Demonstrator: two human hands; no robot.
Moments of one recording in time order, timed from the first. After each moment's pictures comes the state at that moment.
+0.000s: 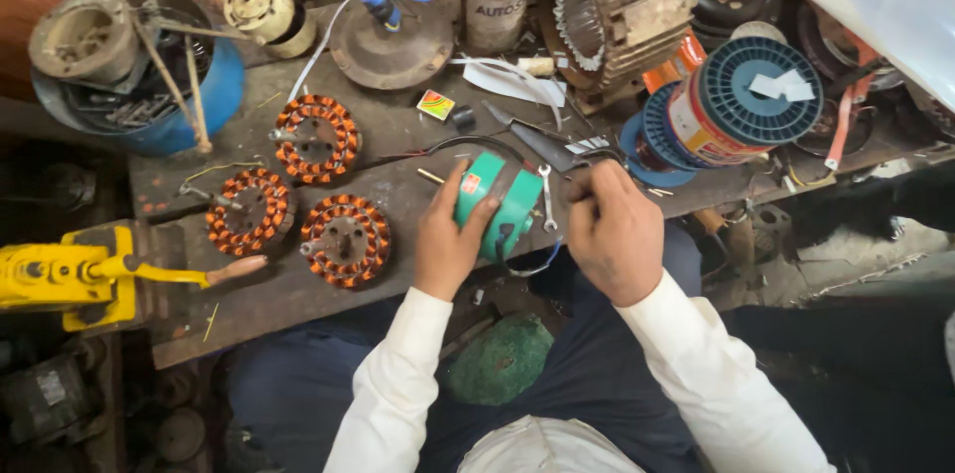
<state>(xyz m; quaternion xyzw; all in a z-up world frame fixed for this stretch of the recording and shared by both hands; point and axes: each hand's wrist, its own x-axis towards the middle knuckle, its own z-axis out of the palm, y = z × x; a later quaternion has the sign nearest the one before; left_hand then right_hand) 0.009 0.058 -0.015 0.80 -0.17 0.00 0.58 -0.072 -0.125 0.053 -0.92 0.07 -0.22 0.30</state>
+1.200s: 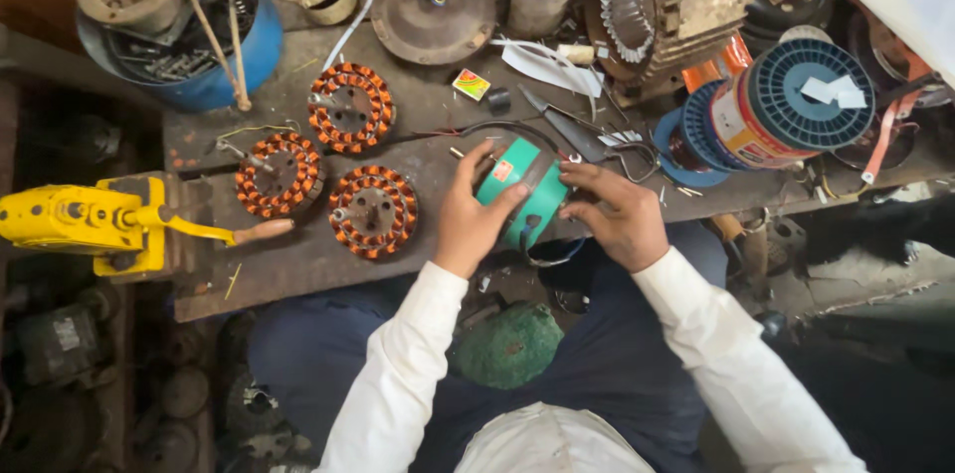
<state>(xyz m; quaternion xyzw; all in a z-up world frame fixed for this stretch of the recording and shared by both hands) 0.008 0.061 -0.043 0.68 -0.10 -0.07 0.72 -0.060 -0.140 0.016 -0.88 -0.04 -0.14 0.46</state>
